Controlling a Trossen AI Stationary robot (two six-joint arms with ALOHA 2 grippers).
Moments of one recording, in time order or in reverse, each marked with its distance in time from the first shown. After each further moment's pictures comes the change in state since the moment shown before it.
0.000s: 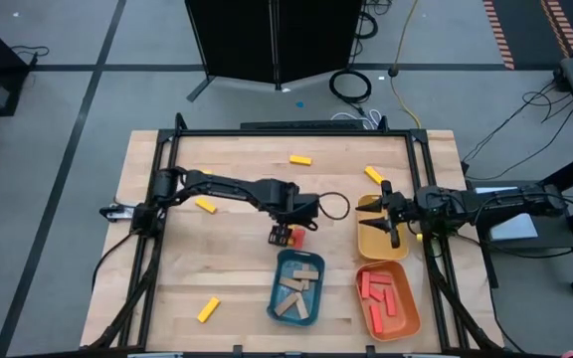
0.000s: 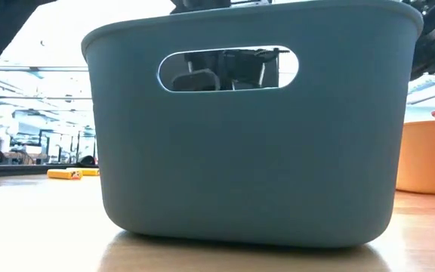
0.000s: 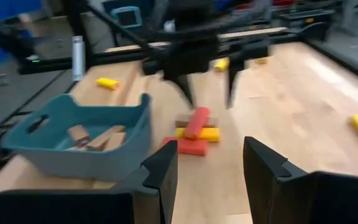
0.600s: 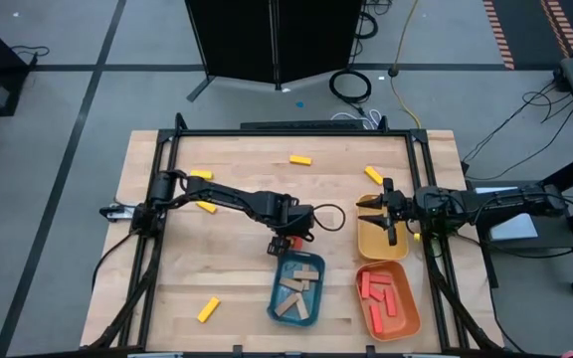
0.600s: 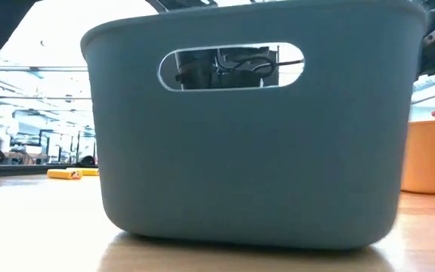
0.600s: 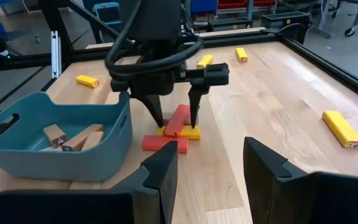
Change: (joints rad) left arm -0.037 -0.010 -0.199 0.258 0.066 -0.006; right arm 0.000 0.002 0.000 -0.016 0.069 -0.019
